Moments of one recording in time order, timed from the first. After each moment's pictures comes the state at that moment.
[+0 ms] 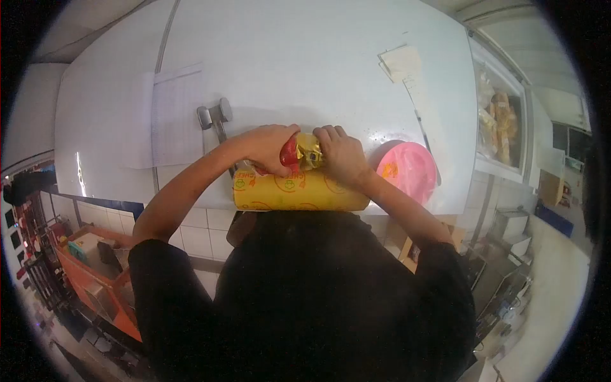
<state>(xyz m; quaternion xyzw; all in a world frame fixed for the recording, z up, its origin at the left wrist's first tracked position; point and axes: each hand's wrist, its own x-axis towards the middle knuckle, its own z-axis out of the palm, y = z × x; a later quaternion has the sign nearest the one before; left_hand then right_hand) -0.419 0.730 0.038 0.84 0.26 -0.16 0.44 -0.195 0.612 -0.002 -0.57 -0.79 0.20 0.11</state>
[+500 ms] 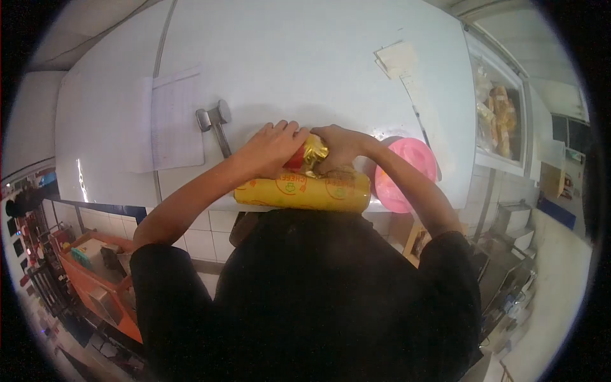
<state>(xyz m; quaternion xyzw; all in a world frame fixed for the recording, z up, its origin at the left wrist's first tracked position) -0.413 0.701 0.042 0.94 0.22 -0.11 0.22 -0.177 0.667 0.017 -0.46 -0.68 0.57 -0.04</state>
